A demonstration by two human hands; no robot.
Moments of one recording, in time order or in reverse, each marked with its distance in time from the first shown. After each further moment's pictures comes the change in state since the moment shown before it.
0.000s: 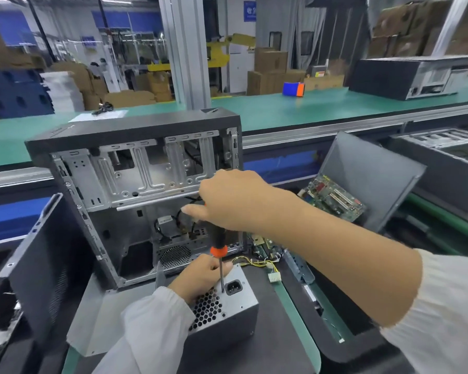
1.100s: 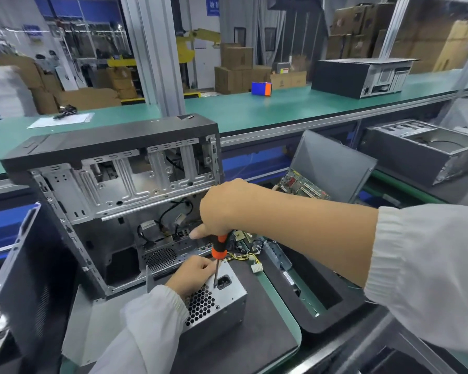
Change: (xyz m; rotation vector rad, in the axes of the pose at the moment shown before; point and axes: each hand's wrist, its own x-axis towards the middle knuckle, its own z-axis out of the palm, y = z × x) left_hand -0.004 0.007 -0.004 0.092 -0.063 -0.001; right_hand -0.004 -0.016 -0.028 -0.313 -0.491 0.074
